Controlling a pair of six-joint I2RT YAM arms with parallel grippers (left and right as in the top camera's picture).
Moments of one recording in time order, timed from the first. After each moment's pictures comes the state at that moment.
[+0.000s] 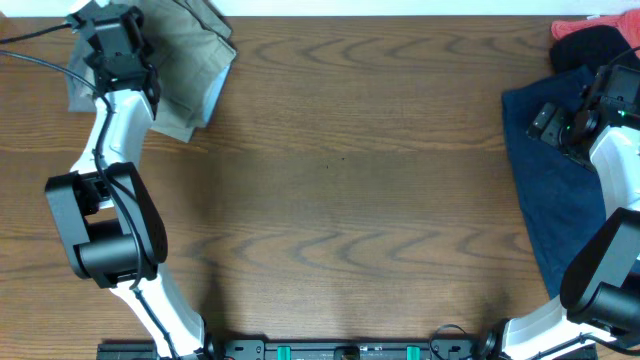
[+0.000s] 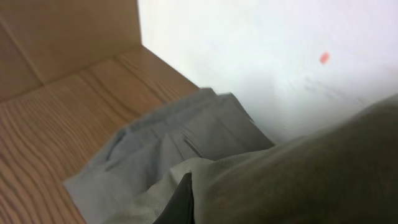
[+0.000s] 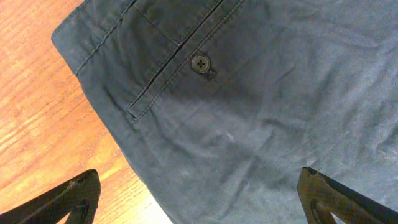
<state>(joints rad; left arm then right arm) 0.20 2.03 1.54 0.05 -0.43 -0.38 -0.35 1.79 1.31 -0.64 0.06 0.24</state>
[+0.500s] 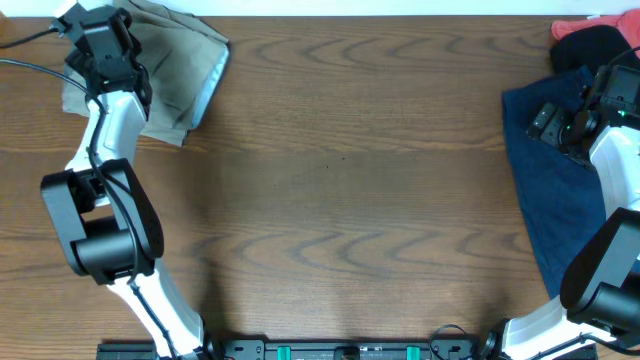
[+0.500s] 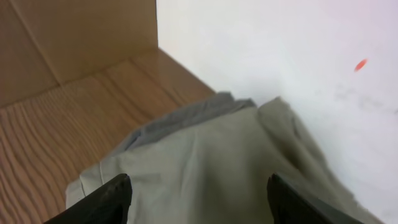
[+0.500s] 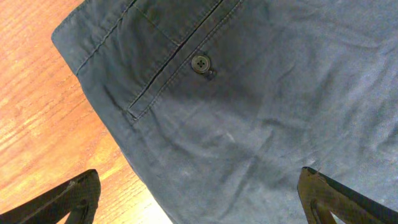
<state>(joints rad) 0.23 2.07 1.54 0.07 -0.46 -0.38 -0.35 1.79 1.31 -0.64 0.06 0.24</state>
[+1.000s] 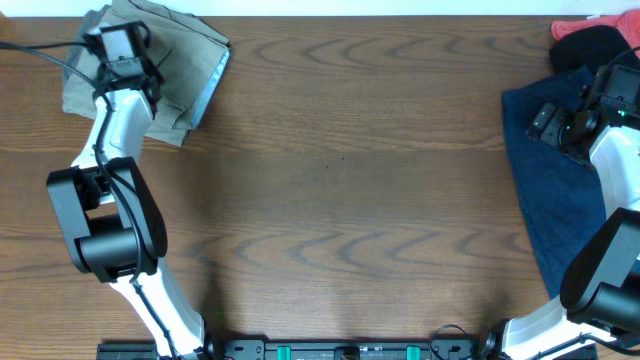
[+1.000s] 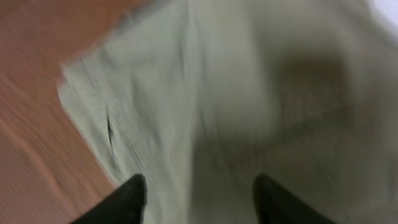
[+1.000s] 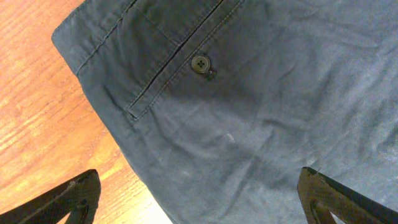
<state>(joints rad) 0.19 2.06 1.55 -0.35 -0.36 -0.35 -0.35 1.79 1.31 -0.64 0.06 0.24</state>
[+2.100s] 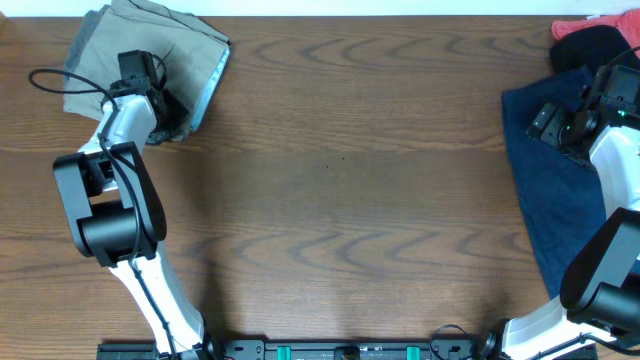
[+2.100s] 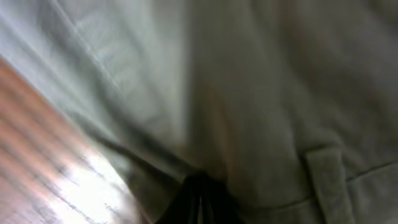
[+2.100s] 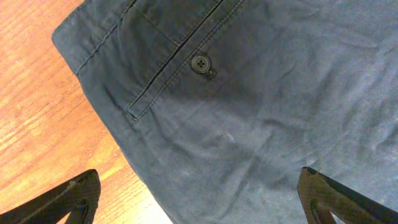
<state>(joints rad) 0.21 2.17 1.53 -0.49 -0.03 -0.56 -0.35 1.79 1.31 -0.64 0.06 0.24</state>
